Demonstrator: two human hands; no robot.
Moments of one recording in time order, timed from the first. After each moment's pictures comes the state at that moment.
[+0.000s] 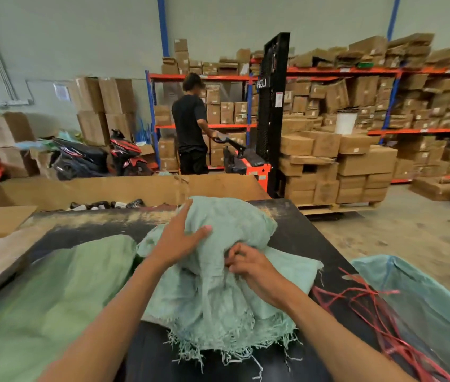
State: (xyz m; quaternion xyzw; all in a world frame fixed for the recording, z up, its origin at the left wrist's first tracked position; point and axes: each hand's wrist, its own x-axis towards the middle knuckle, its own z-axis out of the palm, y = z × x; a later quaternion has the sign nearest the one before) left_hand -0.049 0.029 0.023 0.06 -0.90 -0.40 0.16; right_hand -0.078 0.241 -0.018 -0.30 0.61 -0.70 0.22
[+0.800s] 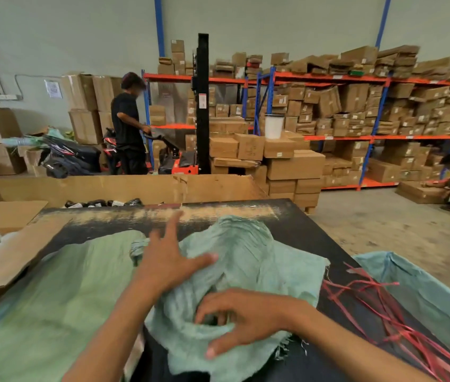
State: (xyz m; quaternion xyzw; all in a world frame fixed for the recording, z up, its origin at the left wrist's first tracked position) left_hand 0.065 0.010 0.040 0.12 -0.91 -0.36 0.16; right_hand 0.023 0.200 0.010 -0.60 0.75 -0.20 0.19
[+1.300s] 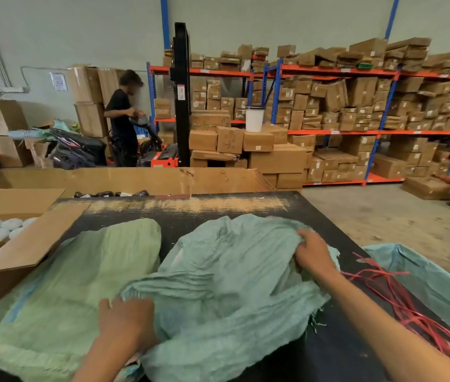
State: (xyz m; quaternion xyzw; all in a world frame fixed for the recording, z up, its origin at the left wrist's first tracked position) left_hand 0.148 -0.039 -0.031 0.24 -0.96 0.05 -0.13; right_hand -0.053 0.246 -0.031 -0.10 0.91 -0.40 -0.10
